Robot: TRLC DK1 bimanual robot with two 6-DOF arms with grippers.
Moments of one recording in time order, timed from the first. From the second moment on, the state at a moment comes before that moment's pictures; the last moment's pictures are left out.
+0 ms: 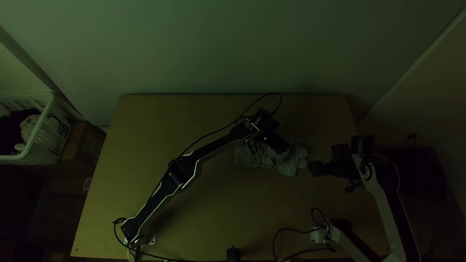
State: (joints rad) left arm -0.86 2.46 2.31 -0.37 0.45 -0.24; right arm -0.01 0.98 0.92 -1.03 -0.30 -0.09
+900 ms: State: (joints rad) left arm -0.83 2.02 2.01 -0.78 0.18 0.03; right arm 0.12 0.93 0.92 -1.03 -0.30 -0.05
